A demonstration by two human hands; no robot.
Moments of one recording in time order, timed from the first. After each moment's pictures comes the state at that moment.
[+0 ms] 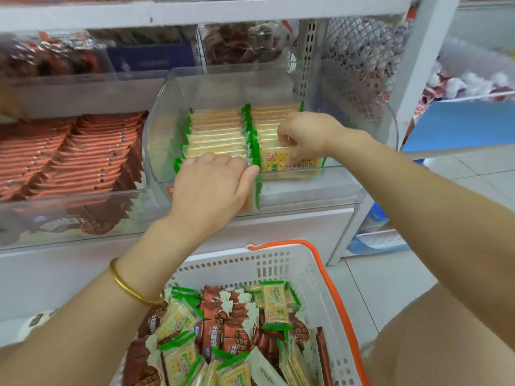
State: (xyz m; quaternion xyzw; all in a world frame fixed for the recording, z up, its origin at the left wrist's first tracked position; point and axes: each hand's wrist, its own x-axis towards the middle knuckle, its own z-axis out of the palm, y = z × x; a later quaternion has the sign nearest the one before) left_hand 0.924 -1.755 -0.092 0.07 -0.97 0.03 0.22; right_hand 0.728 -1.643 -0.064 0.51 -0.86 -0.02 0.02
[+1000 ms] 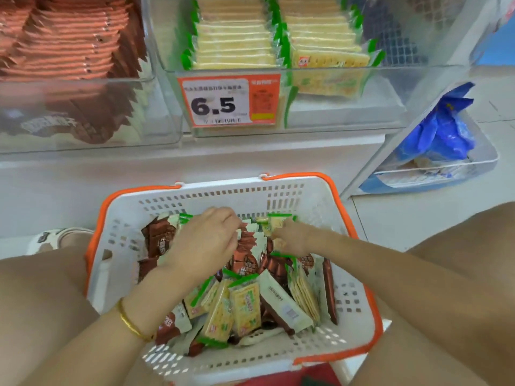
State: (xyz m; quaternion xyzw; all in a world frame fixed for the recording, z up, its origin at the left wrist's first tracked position) left_hand 1.042 -1.753 -0.256 0.04 -0.99 -0.10 0.01; right_hand 0.884 -1.609 -0.326 0.47 -0.78 -0.15 -0.38
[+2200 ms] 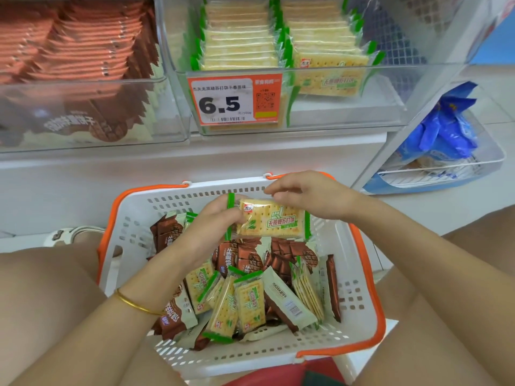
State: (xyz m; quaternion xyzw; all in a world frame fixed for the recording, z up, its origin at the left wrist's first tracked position) left_hand 1.034 -1.741 -0.219 0.29 -0.67 -0.69 -0.05; right_hand 0.889 -1.599 -0.186 0.40 -0.81 0.27 -0.34
